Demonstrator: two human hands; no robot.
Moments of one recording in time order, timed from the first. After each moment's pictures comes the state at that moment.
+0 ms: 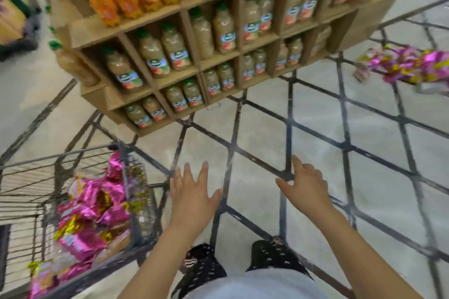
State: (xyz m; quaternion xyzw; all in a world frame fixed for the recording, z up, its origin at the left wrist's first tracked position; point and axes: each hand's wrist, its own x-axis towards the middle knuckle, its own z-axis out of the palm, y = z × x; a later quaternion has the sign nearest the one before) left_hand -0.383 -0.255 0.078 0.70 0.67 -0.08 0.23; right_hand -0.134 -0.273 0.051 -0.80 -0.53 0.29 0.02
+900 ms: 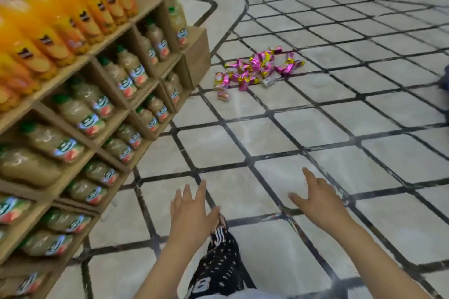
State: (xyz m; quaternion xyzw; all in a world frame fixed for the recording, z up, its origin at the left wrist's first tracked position) left_hand -0.021 -0.097 0.068 0.87 0.41 -0.14 0.24; right_hand 0.173 -0.298 0.074 -0.93 -0.21 0.28 0.14
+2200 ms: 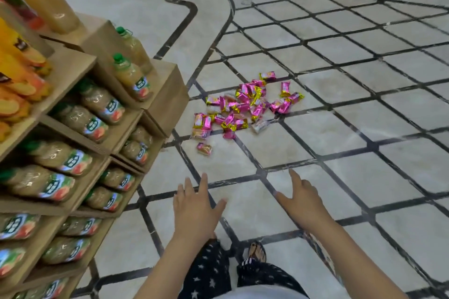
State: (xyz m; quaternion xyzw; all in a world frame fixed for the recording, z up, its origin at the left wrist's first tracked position) left_hand 0.554 0.211 0.067 0.88 0.40 -0.18 0.19; right_hand 0.718 0.030 0.054 -0.91 -0.18 0.33 0.17
